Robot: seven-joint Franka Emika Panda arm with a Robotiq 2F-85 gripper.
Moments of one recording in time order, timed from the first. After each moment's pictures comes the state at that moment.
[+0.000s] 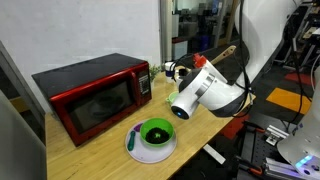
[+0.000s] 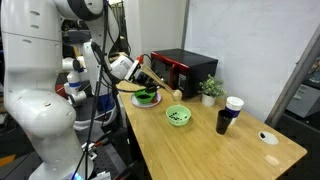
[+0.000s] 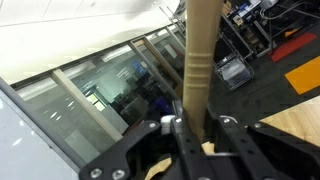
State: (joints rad) arm 0.27 0.30 0.26 -2.31 -1.29 1.18 0.21
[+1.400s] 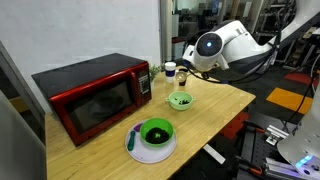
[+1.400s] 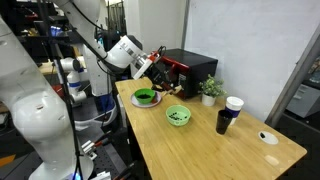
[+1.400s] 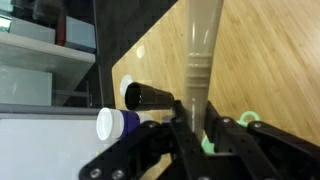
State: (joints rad) arm 0.12 -0.18 0.08 -2.54 -1.18 2.12 0.22
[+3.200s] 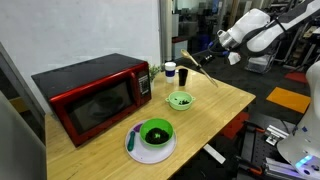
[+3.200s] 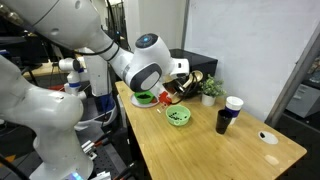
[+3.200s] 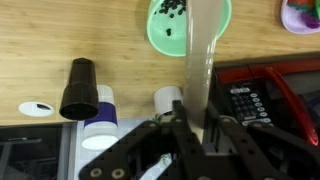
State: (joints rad) arm 0.60 -0.49 -0.99 -2.77 -0.35 3.08 -0.03
